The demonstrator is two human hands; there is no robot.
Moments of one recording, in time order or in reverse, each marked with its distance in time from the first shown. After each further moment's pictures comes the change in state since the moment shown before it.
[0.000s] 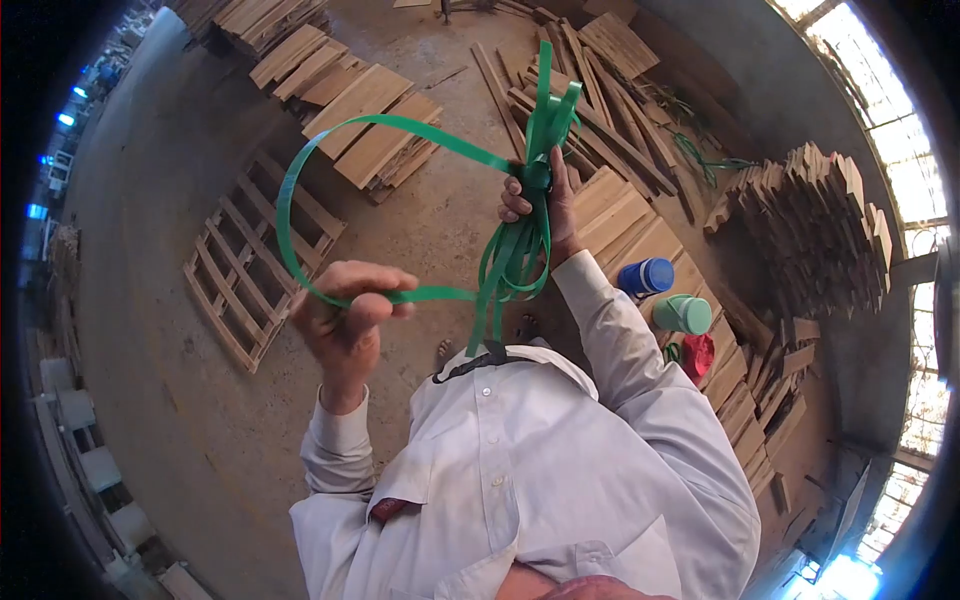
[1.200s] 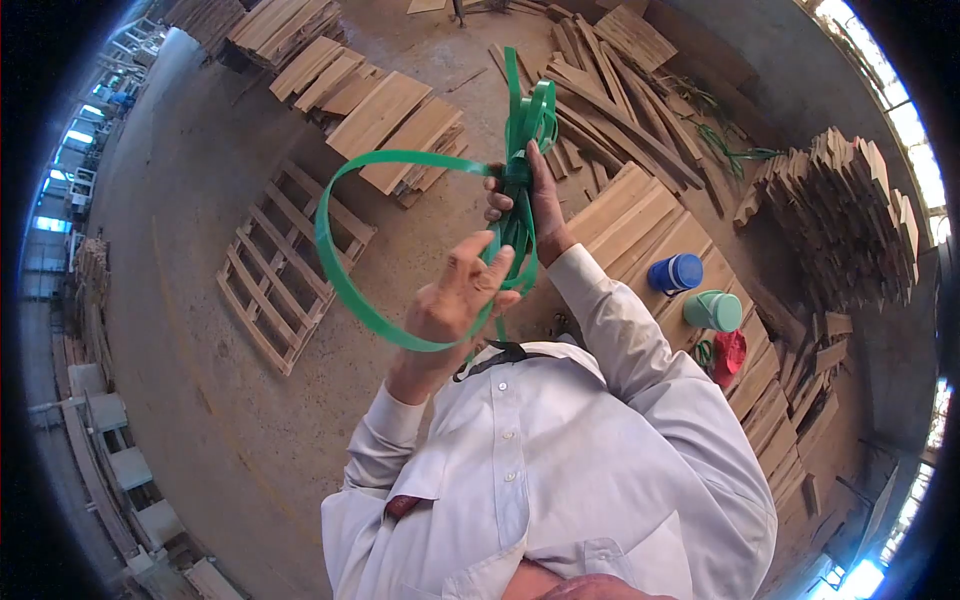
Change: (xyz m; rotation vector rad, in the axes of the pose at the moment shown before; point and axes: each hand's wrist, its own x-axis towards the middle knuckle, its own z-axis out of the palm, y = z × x) left_hand -0.008 -0.014 0.052 0.582 -0.431 0.092; right_hand 0.030 0.026 0.013 -0.036 0.145 0.071
